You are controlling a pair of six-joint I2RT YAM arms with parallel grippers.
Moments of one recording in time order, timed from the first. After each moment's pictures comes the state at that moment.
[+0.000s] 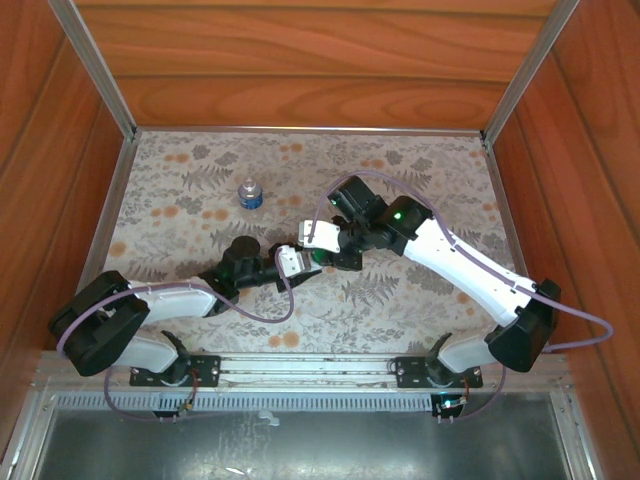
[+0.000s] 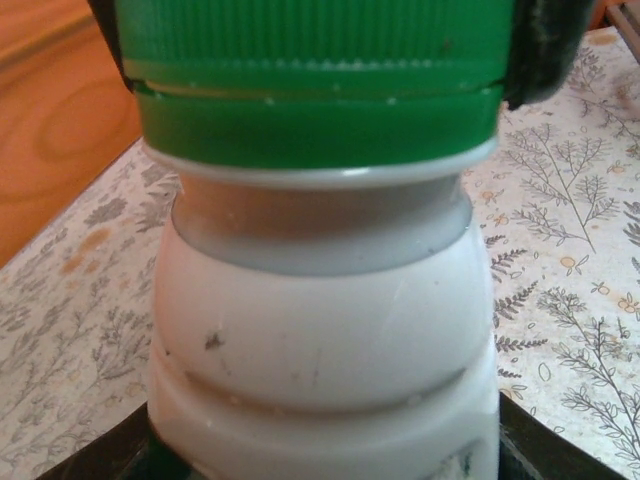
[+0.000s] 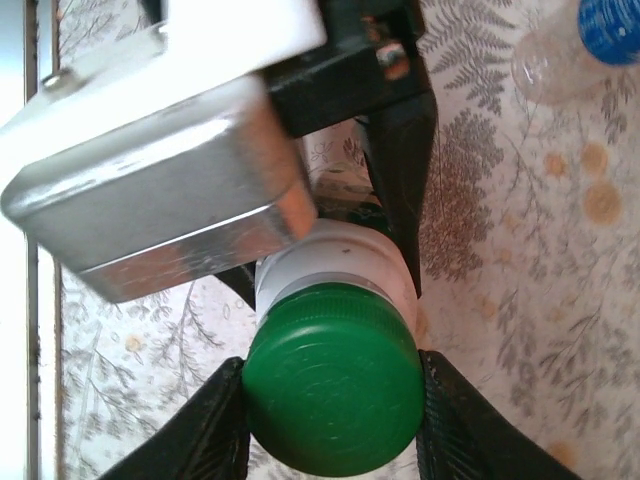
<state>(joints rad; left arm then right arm) -0.81 1.37 0.41 0.68 0.41 0.42 0.88 1.41 1.38 -1.03 -0.22 -0.73</state>
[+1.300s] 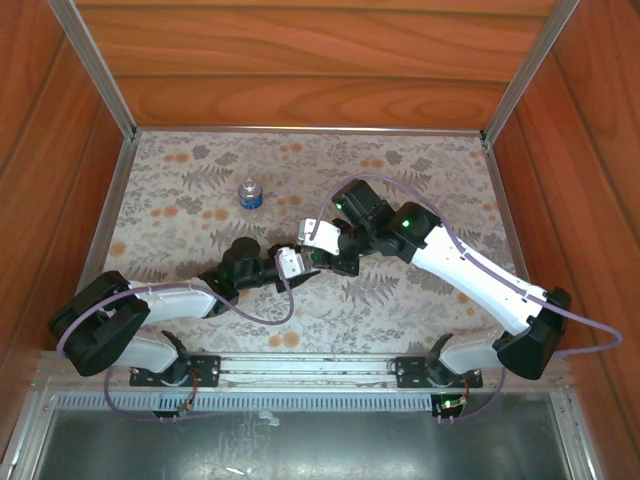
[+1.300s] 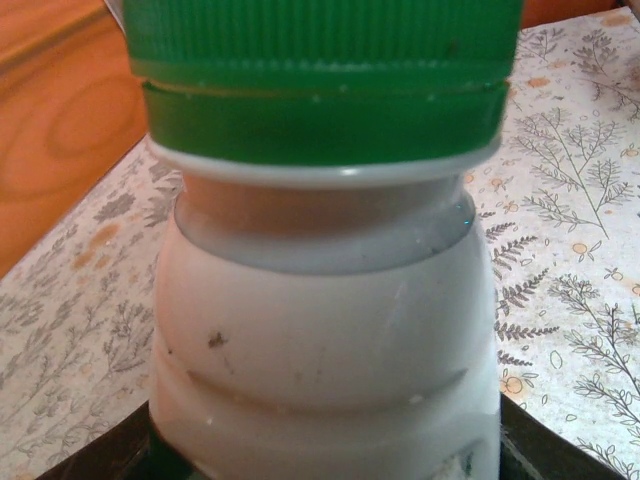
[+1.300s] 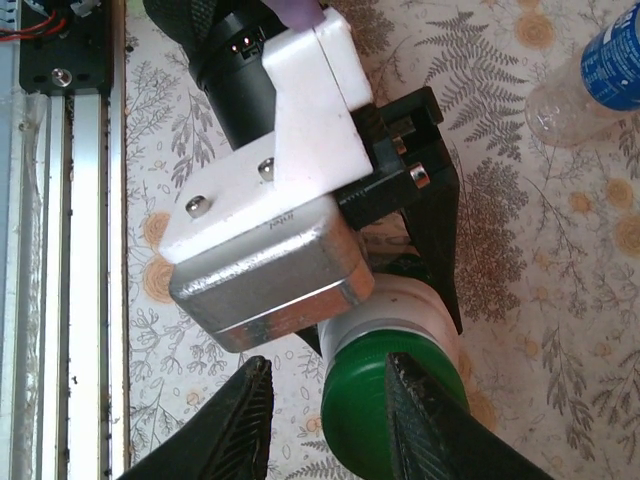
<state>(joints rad) -0.81 1.37 0.40 0.68 0.39 0.45 0.91 1.35 1.35 -0.97 -0.31 -0.58</state>
